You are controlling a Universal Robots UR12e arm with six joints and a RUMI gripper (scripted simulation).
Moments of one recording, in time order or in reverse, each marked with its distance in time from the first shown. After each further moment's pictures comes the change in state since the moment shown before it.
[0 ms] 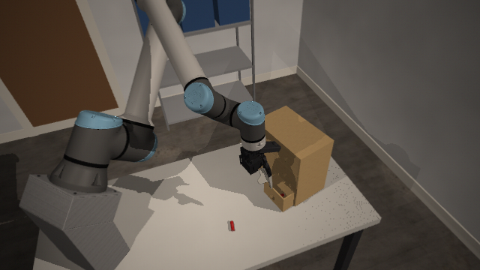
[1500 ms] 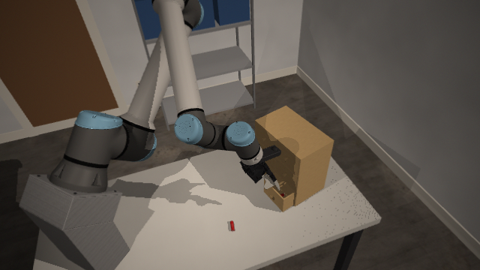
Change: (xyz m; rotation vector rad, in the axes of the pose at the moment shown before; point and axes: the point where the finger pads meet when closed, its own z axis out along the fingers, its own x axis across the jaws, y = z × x) arm 0.000 -0.039 0.044 0.268 -0.012 -0.027
